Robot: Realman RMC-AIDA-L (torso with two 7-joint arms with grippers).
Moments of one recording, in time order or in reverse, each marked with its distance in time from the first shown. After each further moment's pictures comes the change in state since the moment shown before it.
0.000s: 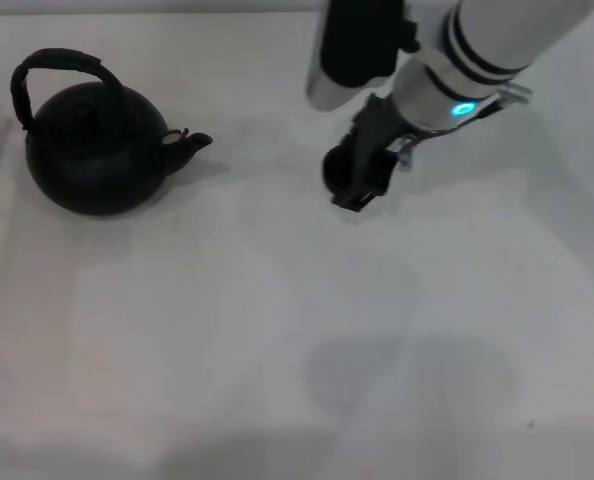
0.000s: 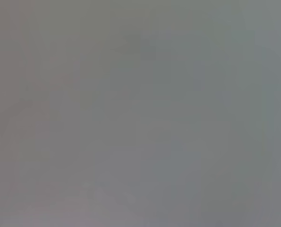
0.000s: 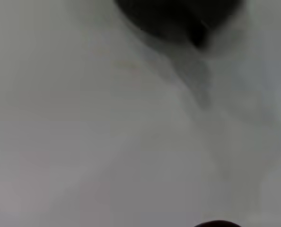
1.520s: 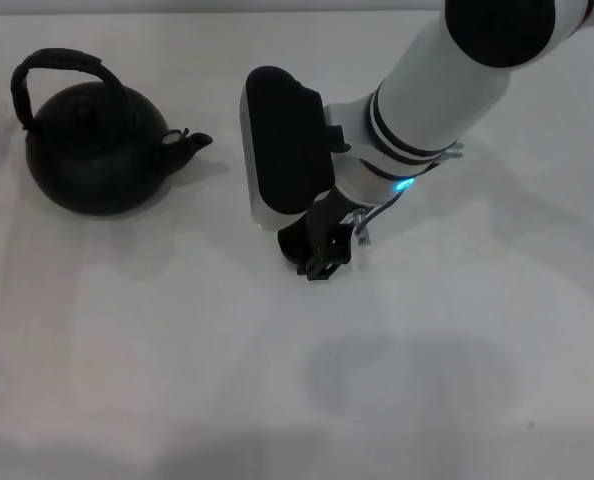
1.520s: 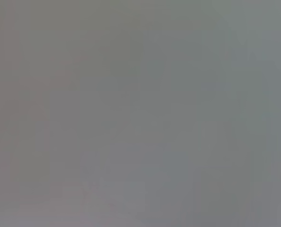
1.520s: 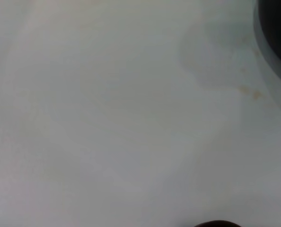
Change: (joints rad) left arm -0.002 0.002 0.004 0.000 0.009 0.011 0.000; right arm 0.069 0.004 -0.392 -0.013 0.195 -0.120 -0.017
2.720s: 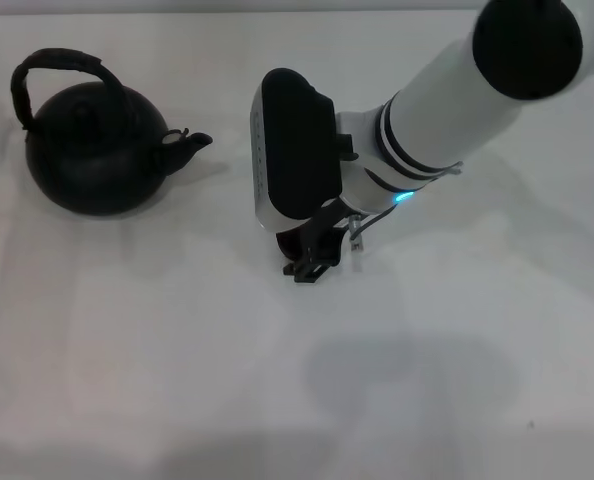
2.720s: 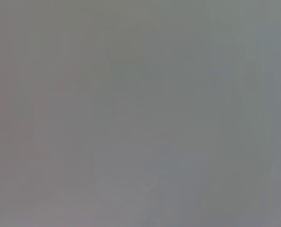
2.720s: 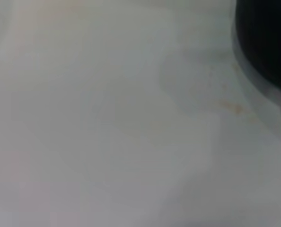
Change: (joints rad) left arm 0.013 0.002 0.000 0.000 0.000 0.029 0.000; right arm -0.091 0.000 0.007 -0.041 -0.008 -0.100 -0.003
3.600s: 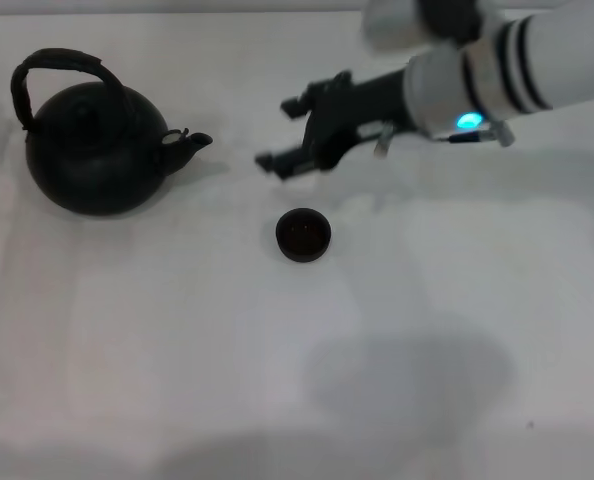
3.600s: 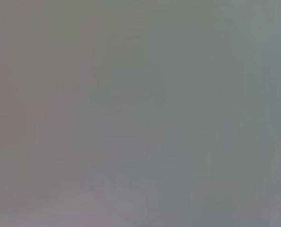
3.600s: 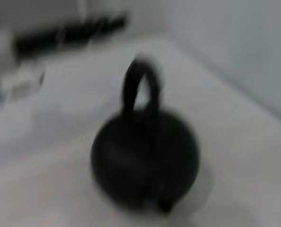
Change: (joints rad) left arm 0.002 -0.003 -0.002 0.000 -0.004 0.006 0.002; right arm -0.262 -0.006 0.516 -0.047 0.324 0.021 -0.240
